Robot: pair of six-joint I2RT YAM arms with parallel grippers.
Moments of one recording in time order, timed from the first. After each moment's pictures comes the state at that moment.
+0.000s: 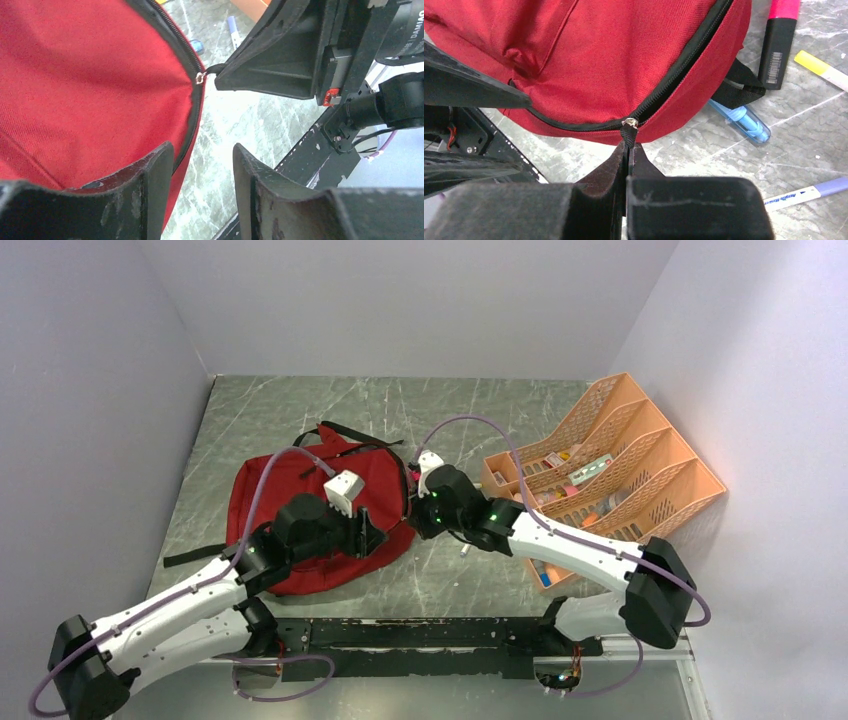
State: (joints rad) left arm -0.83 0.79 0.56 -0.19 0.05 -0.45; right arm 0.94 1.32 0.90 -0.24 0.05 0.35
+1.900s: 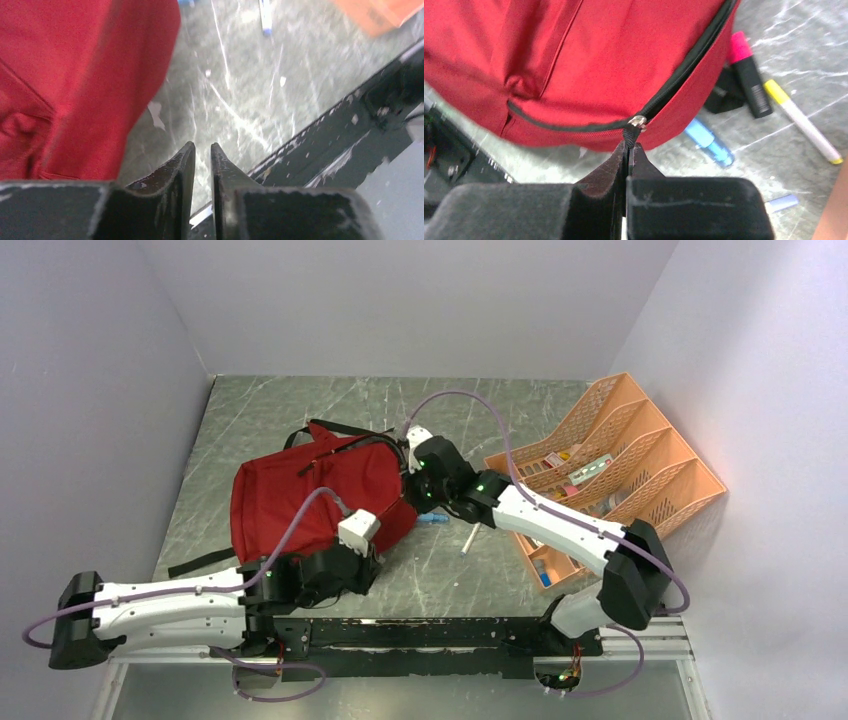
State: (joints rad) left arm -1.31 0.85 0.52 -0.32 -0.43 -0.64; right arm 0.88 1.47 1.14 -0.37 0.08 0.26
